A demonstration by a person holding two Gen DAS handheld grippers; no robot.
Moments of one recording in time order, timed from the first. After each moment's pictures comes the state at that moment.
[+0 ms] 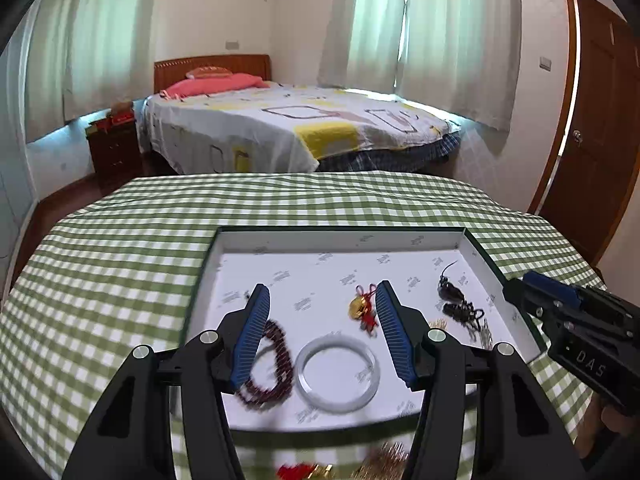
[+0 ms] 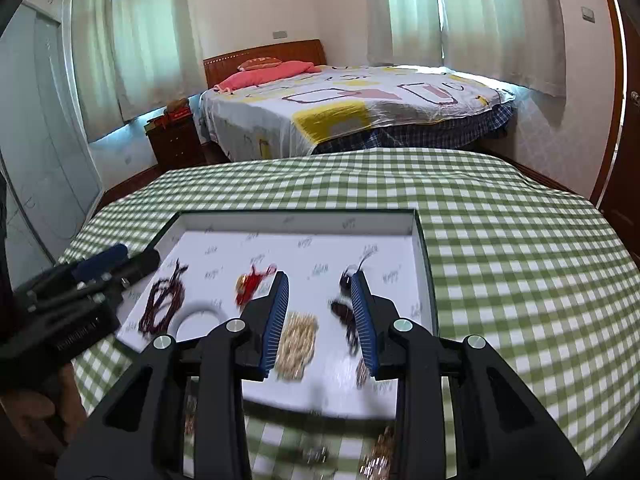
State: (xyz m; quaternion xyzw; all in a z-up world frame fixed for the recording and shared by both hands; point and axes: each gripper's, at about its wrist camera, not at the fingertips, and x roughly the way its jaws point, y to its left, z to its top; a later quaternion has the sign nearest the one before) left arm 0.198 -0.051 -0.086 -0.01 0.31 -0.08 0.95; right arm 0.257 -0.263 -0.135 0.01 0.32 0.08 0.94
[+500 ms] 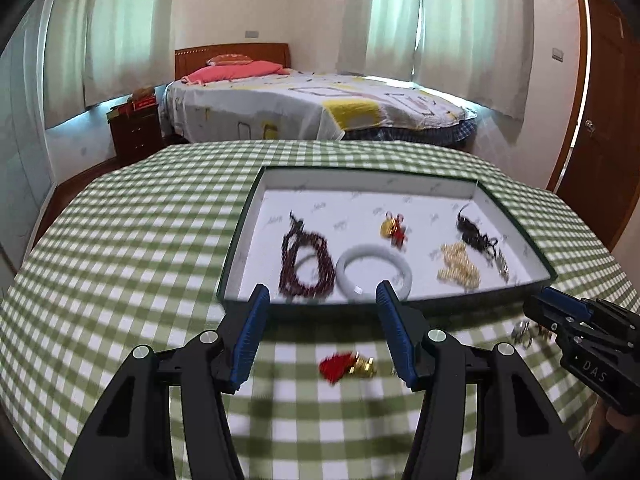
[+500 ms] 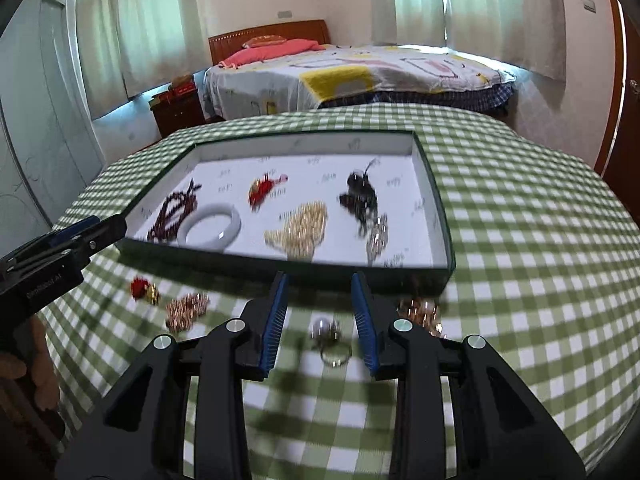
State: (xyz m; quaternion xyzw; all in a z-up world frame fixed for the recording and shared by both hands) left arm 0.144 -0.024 -0.118 -0.01 0.33 -0.05 0.94; right arm 0.198 -0.263 -0.184 0.01 0.36 0.09 0.93
